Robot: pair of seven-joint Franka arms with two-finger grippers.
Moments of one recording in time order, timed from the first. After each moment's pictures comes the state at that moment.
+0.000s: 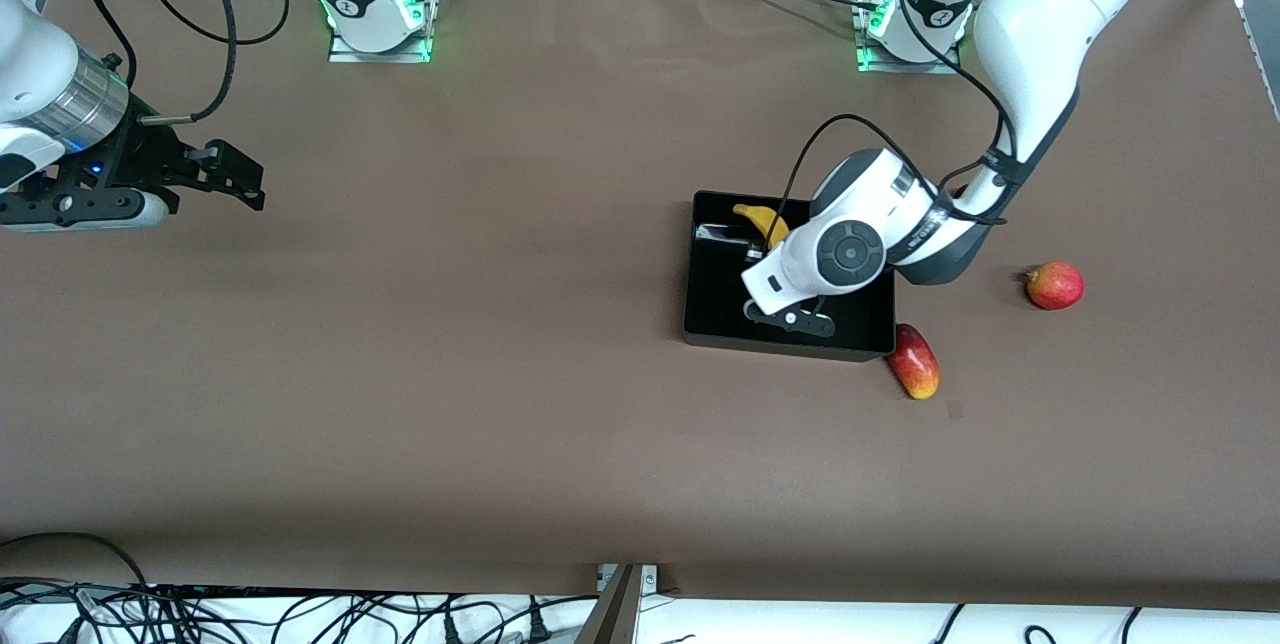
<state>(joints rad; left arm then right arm) 0.09 0.71 -0.67 -1.71 0.28 2.03 -0.46 0.19 0.07 -0.06 -1.59 0.01 1.68 0.08</state>
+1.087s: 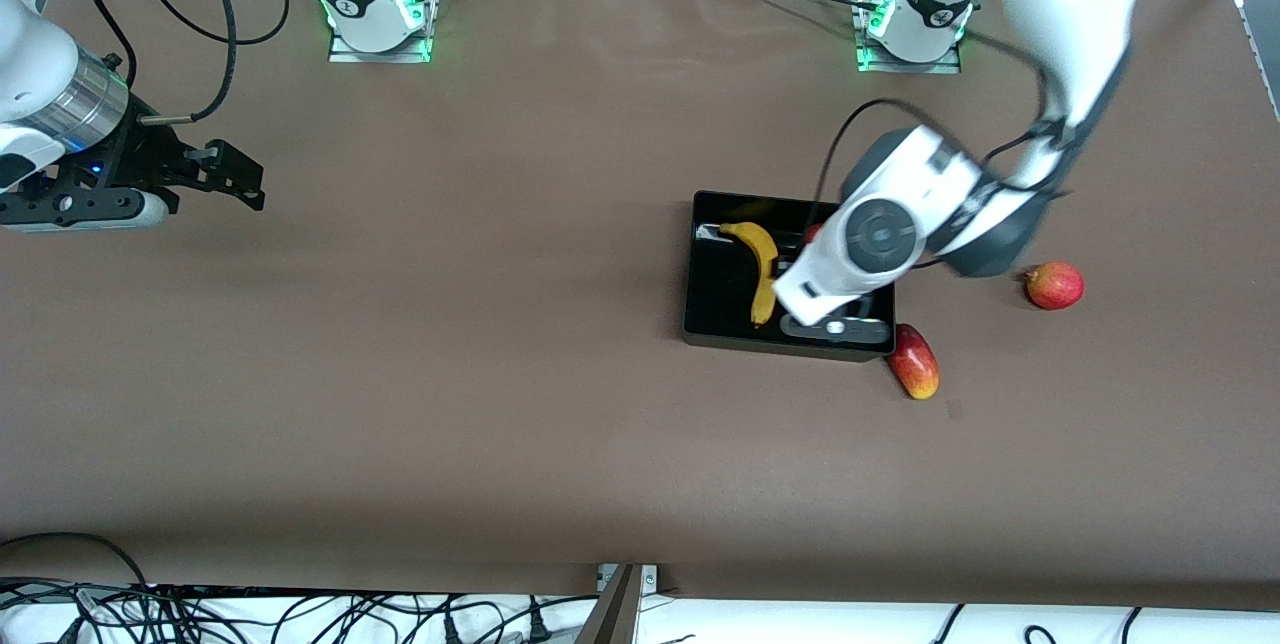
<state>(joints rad) 0.14 0.57 -0.67 -1.50 0.32 1.70 -0.56 0.19 0.07 -0.06 -1.59 0.01 1.68 0.08</state>
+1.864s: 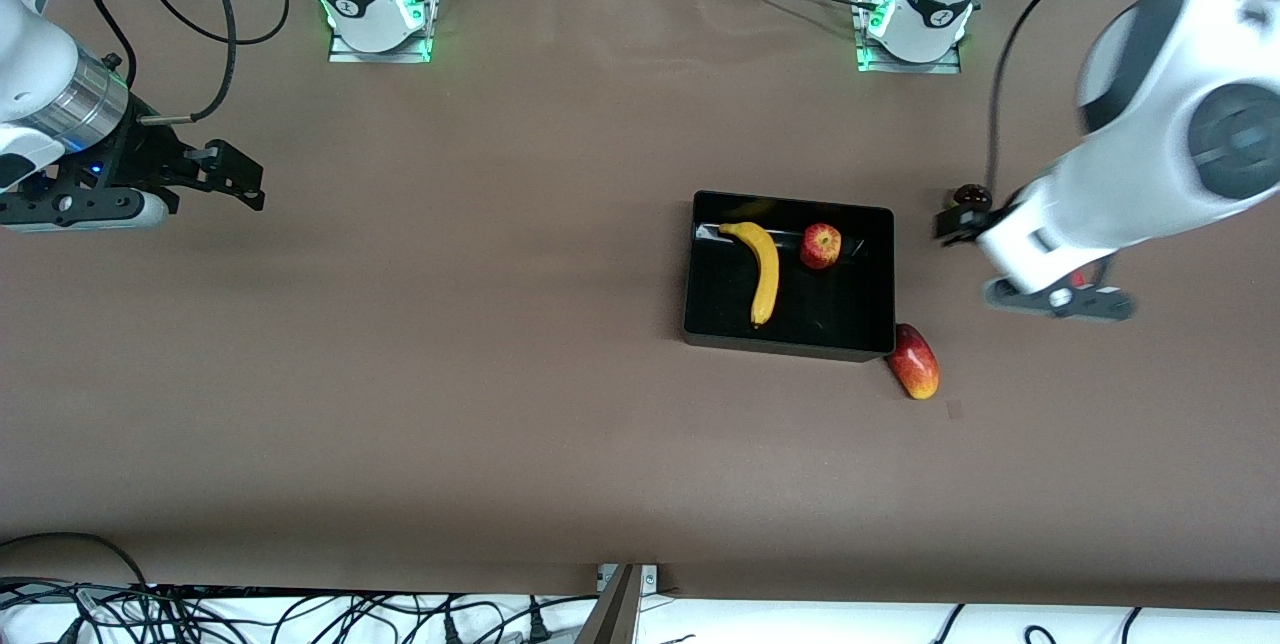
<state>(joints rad) 0.07 0.31 -0.28 -1.34 0.10 1.44 -0.06 0.19 0.07 -0.06 -1.59 0.01 1.68 0.08</state>
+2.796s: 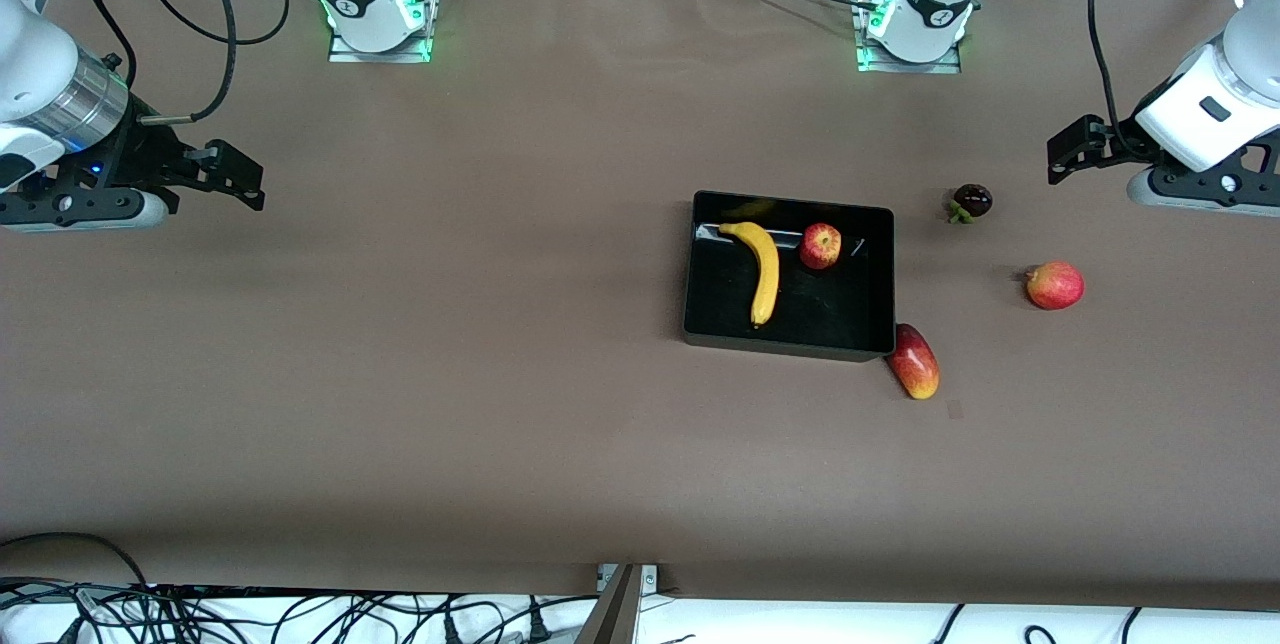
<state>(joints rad) -0.04 -0.01 -0.03 -1.68 0.03 1.62 0.03 0.19 0.07 -0.06 -1.59 0.01 1.68 0.08</state>
